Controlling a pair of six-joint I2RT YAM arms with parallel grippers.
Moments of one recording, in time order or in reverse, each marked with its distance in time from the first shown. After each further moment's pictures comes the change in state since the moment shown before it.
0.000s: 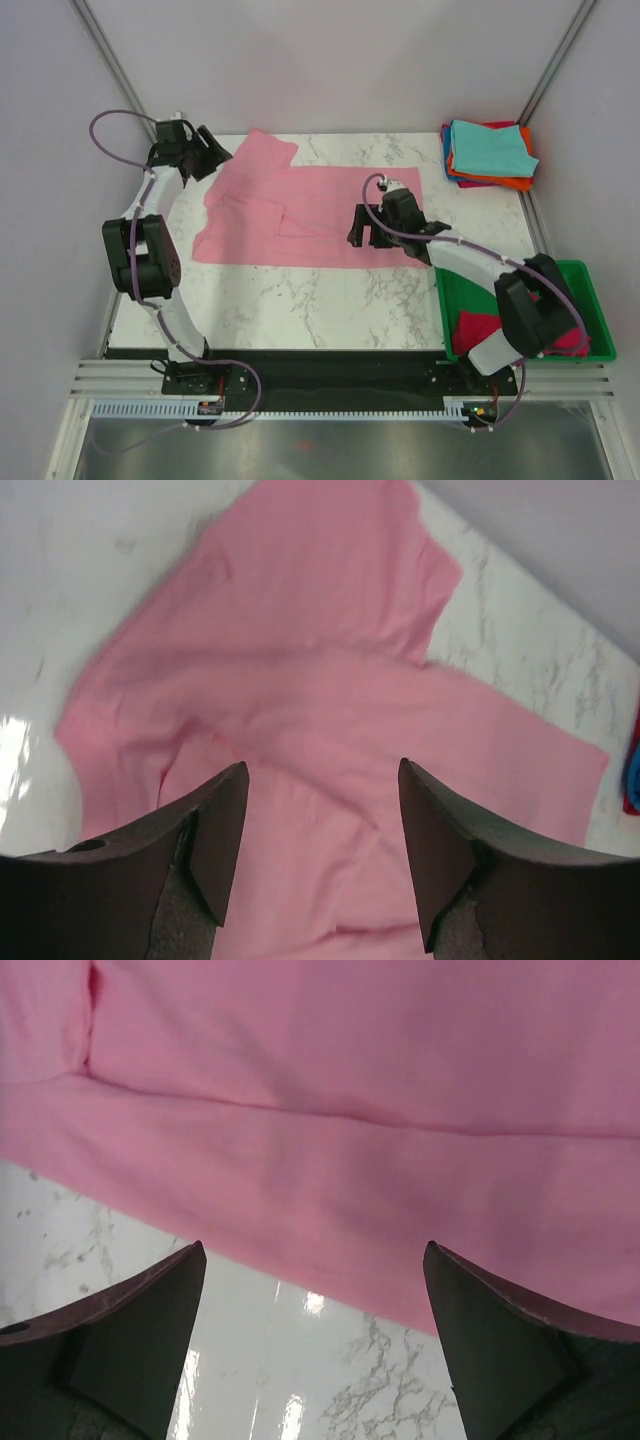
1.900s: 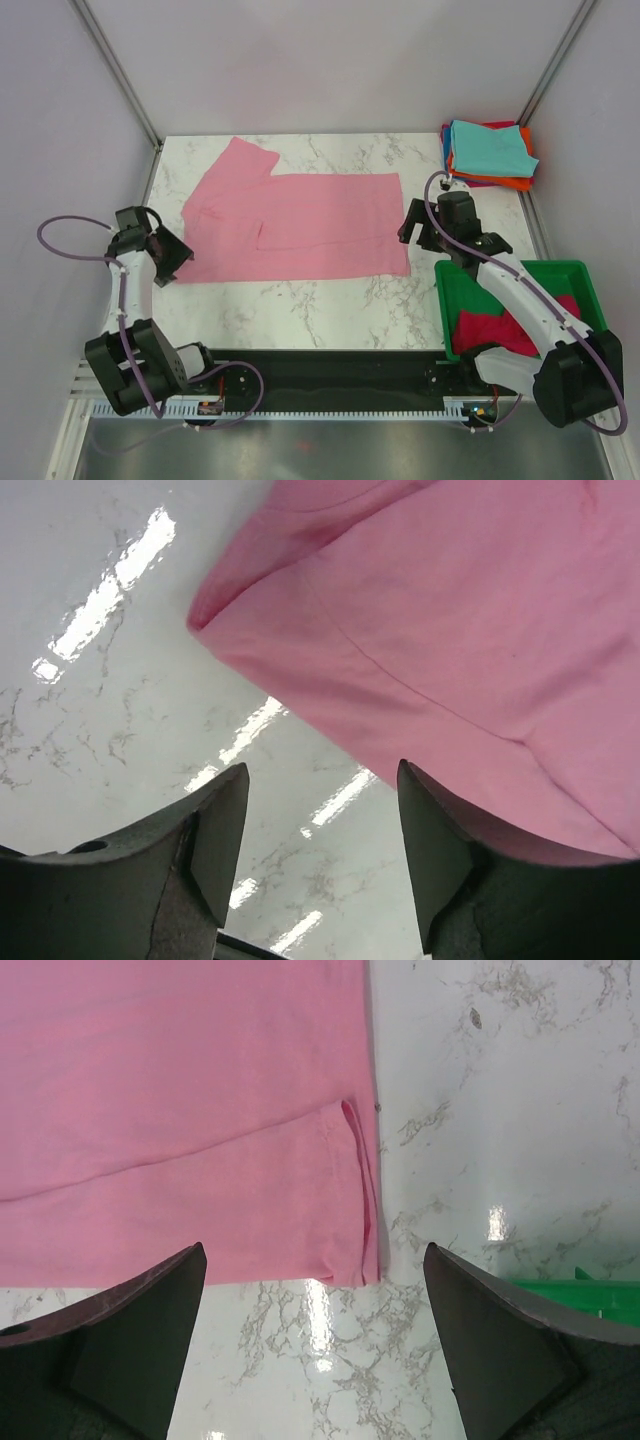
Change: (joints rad) left arm 0.274 -0.746 -0.781 -0.449 -0.243 0.016; right arm -0.215 -0.323 -0.011 -0.332 0.148 0.009
